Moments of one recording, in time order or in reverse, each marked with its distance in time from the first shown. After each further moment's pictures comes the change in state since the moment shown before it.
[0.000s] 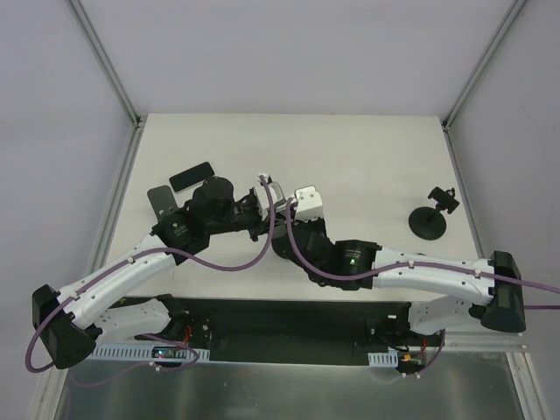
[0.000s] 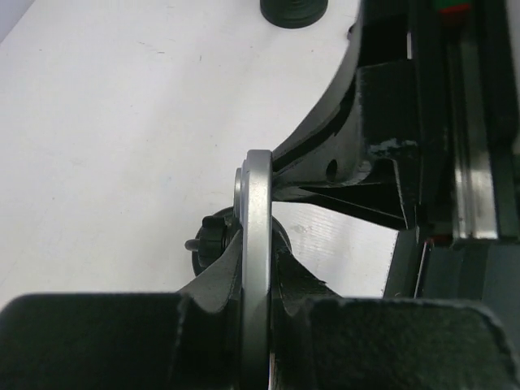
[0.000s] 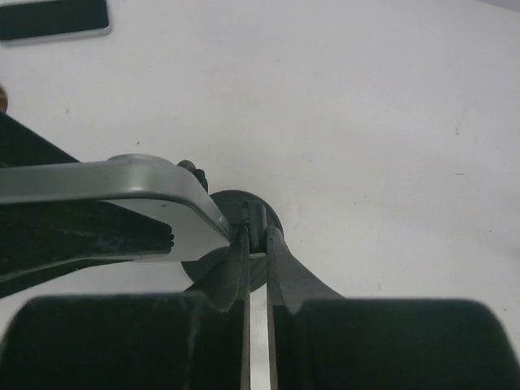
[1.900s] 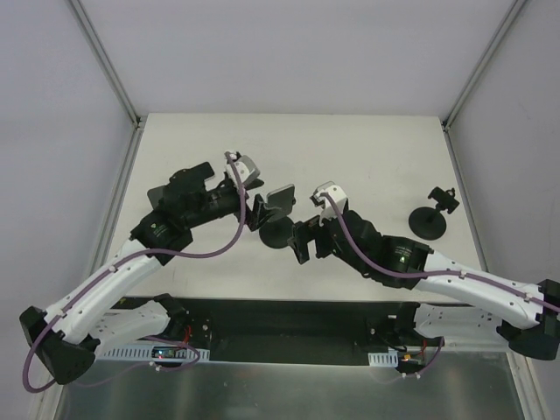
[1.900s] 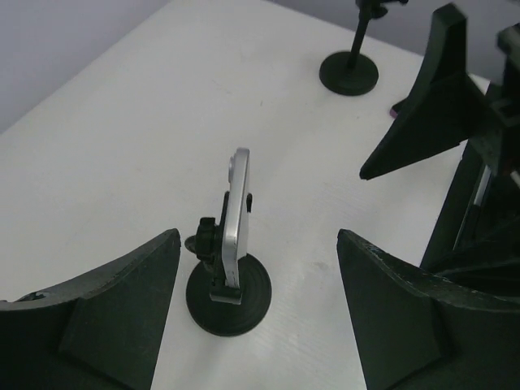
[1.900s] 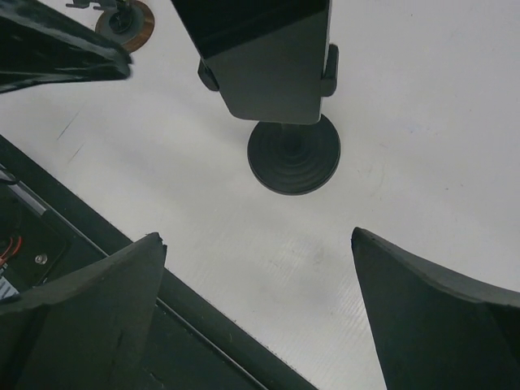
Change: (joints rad) left arm 0.094 -0.054 0.028 0.061 0.021 -0.159; right arm -0.137 -0.279 -0.136 -0.009 -0.491 -0.031
